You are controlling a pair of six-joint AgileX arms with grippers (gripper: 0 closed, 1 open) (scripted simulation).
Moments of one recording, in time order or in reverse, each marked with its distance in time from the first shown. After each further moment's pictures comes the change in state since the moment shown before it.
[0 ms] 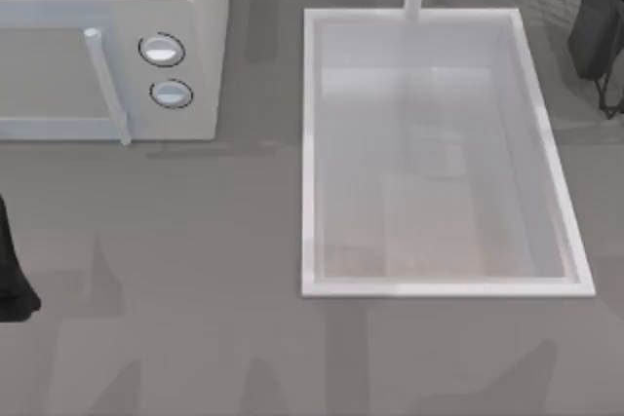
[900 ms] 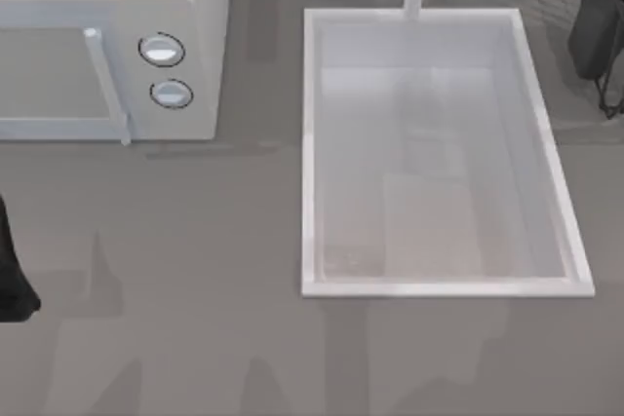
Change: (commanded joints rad) left arm 0.000 0.000 0.000 0.000 0.000 0.000; right arm -0.199 0.880 0.593 -0.627 -0.011 -0.199
